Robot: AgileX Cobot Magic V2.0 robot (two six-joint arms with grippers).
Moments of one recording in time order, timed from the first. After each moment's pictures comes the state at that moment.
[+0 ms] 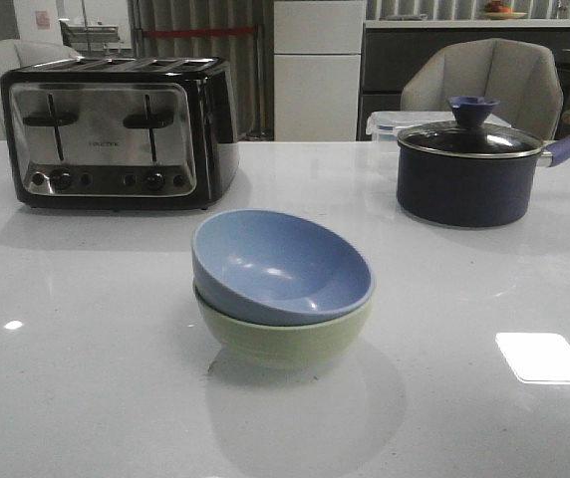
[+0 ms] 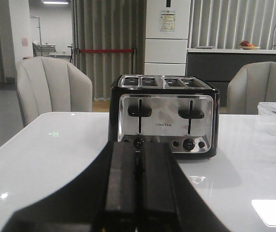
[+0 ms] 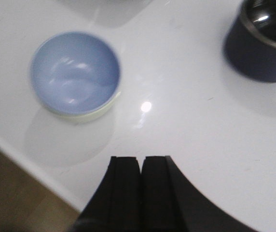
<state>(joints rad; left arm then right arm) -0.07 0.00 0.00 -0.02 -0.03 0.00 0.27 0.58 -0.64 0.21 0.67 -0.27</state>
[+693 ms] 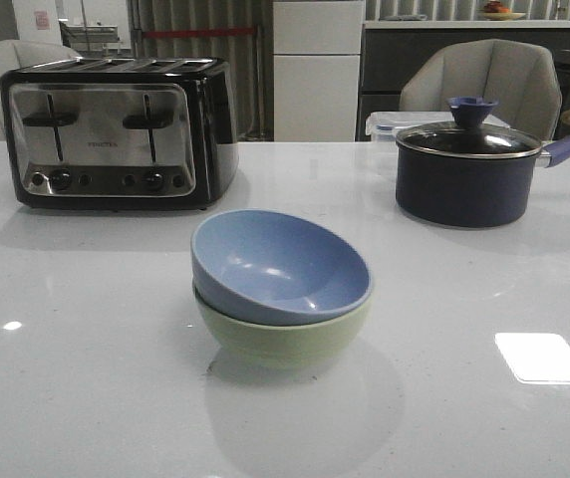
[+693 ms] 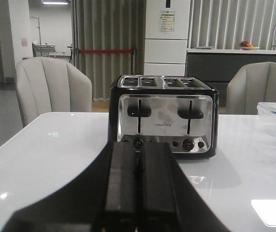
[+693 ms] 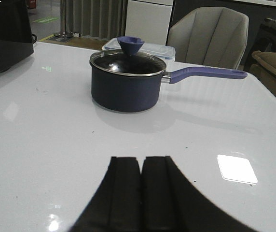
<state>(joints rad) -0.07 0.00 0.00 -0.02 -0.03 0.00 -0.01 -0.01 0.02 0.20 0.14 -0.27</state>
